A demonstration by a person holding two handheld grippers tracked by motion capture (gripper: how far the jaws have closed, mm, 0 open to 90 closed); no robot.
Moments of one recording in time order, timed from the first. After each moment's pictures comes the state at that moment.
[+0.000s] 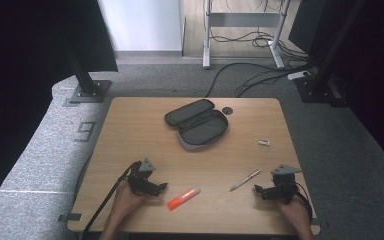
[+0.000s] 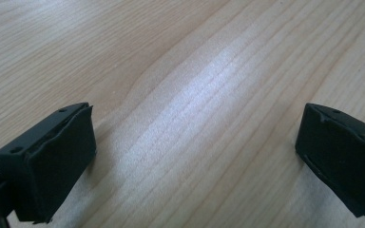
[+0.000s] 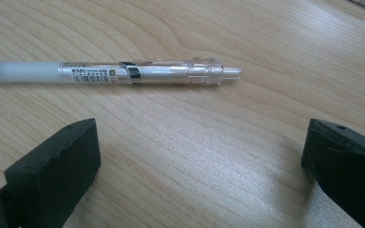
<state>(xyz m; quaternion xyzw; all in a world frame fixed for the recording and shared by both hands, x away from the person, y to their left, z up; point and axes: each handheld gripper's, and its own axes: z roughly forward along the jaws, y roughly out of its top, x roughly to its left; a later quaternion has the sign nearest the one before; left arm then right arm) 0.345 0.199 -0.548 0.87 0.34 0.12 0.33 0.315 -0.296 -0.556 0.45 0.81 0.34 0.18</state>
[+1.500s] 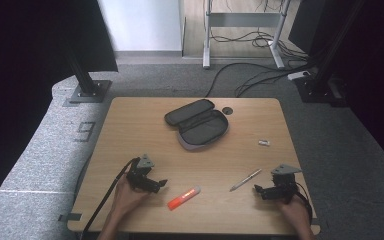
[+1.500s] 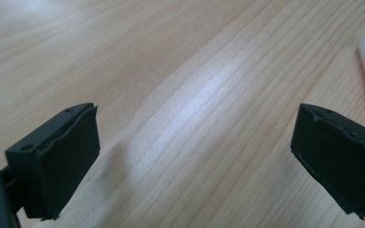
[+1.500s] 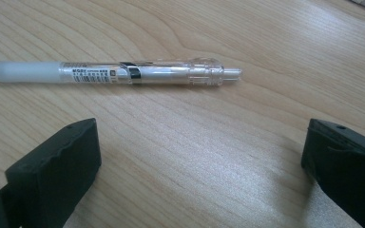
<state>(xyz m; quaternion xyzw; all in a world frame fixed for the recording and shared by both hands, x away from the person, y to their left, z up) 0.349 0.198 -0.528 0.87 0.33 0.12 0.35 0.315 -0.296 -0.556 0.44 0.81 0.34 0.18</state>
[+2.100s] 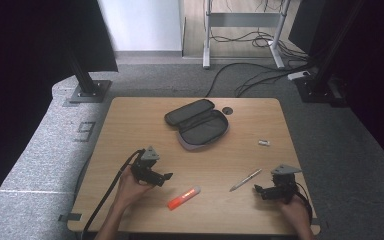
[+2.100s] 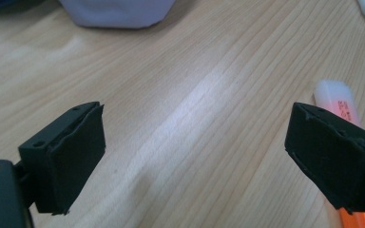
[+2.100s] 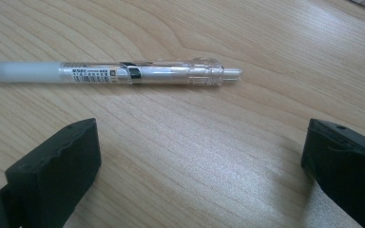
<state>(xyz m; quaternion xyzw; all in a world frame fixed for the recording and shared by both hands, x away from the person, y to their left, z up) 0.361 0.178 -0.496 0.88 0.29 0.11 0.36 0.315 -0.296 -0.556 0.44 0.81 0.34 0.18</state>
